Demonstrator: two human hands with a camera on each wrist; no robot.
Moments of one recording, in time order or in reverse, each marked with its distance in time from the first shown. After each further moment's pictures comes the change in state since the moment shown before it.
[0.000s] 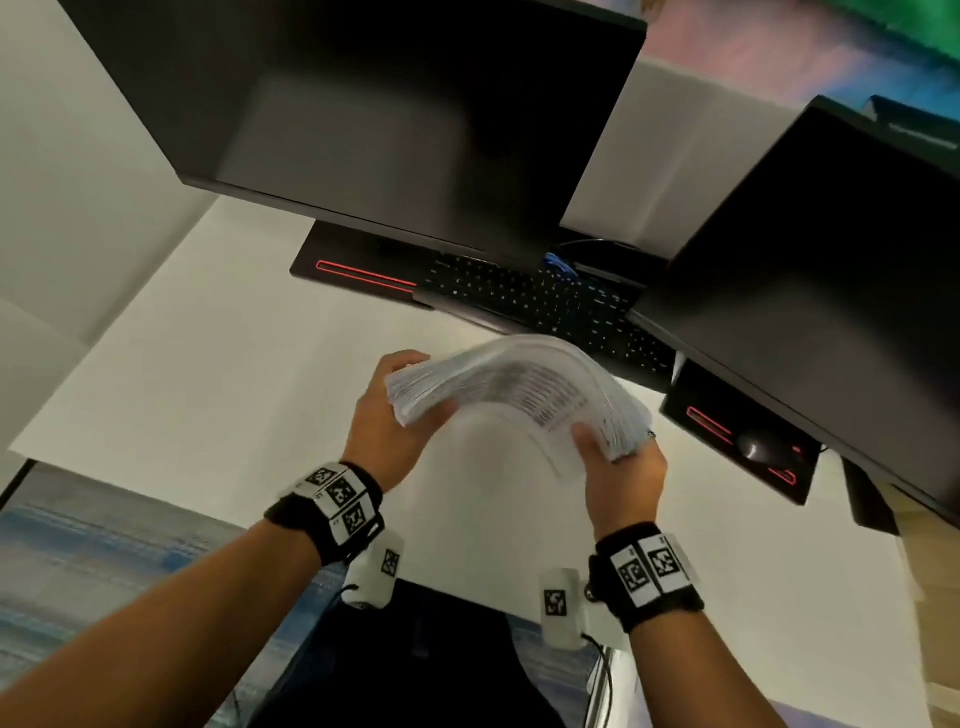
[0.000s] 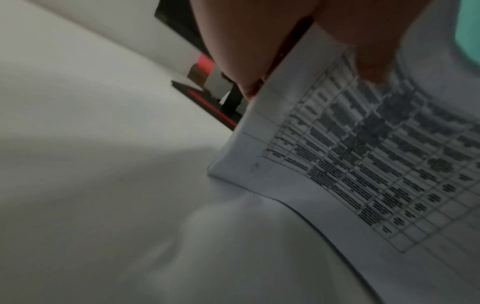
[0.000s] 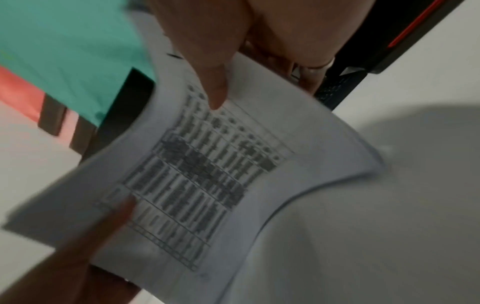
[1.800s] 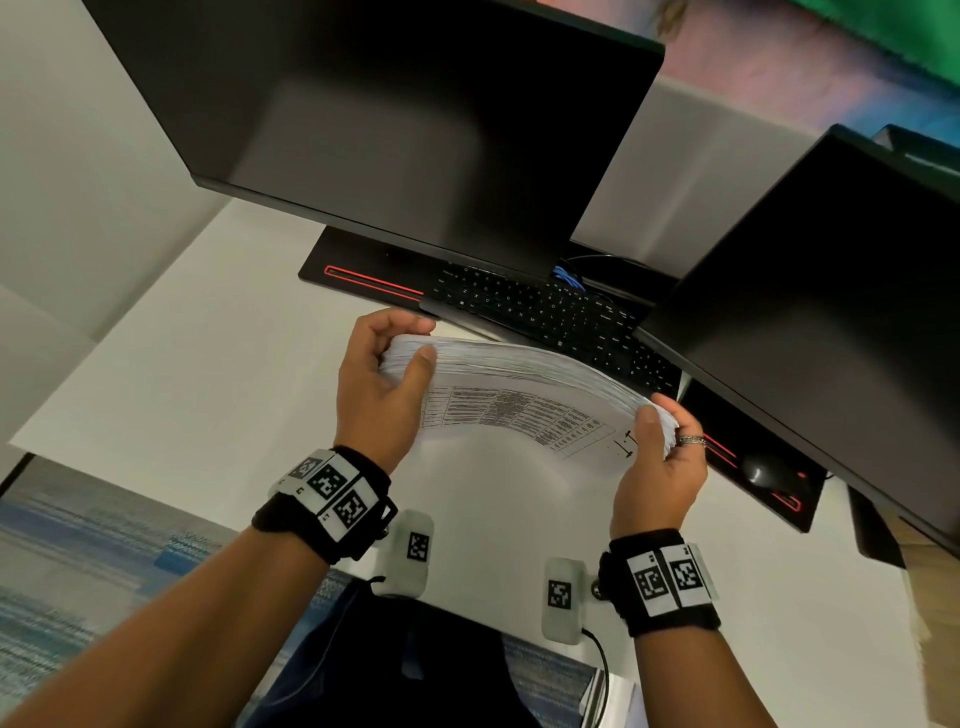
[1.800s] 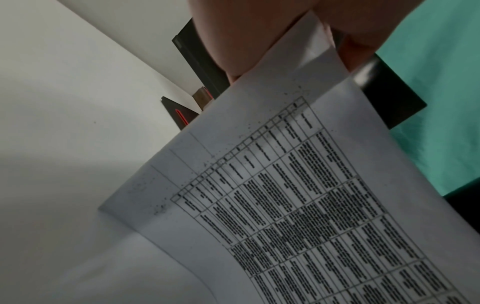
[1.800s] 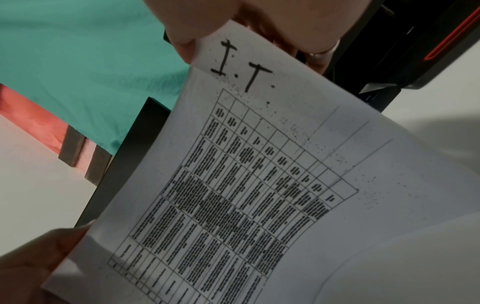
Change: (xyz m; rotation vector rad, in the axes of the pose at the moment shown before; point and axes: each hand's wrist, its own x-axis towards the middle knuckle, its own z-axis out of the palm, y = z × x) left_hand 0.009 0.056 -0.011 -0.340 0.304 0.095; right_hand 0.018 -0.019 0.001 0.331 0.221 -0.015
